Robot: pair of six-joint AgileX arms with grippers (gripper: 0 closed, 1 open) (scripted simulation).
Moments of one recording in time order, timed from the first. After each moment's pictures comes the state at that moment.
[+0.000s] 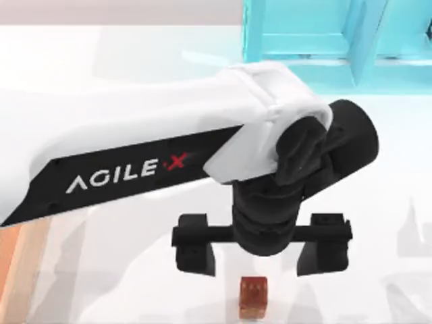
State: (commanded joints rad) left arm -1.05 1.91 1.56 -1.22 0.00 -1.02; right arm 0.00 0.00 0.00 0.00 0.00 0.00
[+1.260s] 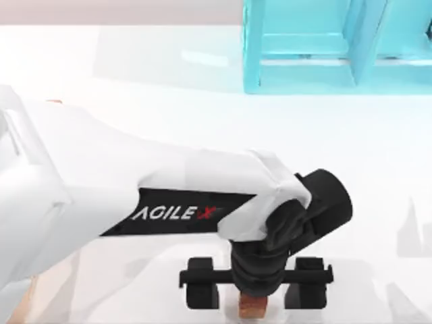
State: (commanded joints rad) left arm -1.04 2.03 1.30 -0.85 0.00 -1.02; right arm 0.00 0.00 0.00 0.00 0.00 0.00
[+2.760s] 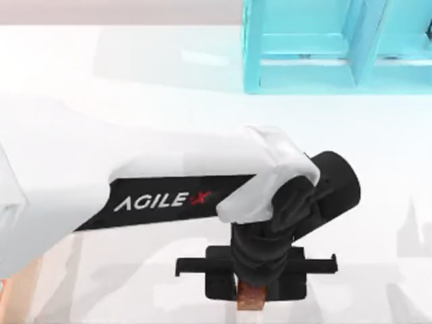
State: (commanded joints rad) left arm -1.05 1.98 1.38 -0.99 0.00 -1.02; right arm 0.00 0.00 0.00 0.00 0.00 0.00
